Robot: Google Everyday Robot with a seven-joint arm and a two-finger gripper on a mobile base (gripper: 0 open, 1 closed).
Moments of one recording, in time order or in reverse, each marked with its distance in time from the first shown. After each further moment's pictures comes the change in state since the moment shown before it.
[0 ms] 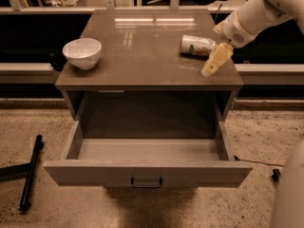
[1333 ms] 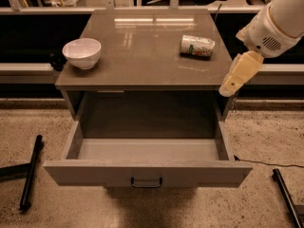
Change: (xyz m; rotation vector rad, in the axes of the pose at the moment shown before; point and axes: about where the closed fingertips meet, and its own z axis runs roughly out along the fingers) arm -0.002 0.115 -0.107 0.004 0.116 0.081
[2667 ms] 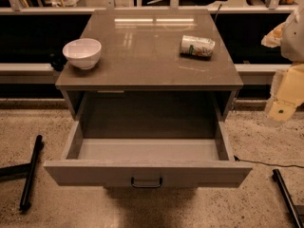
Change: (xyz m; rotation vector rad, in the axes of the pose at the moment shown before) arm 0.032 0.082 -0.084 -0.046 0.218 -0.141
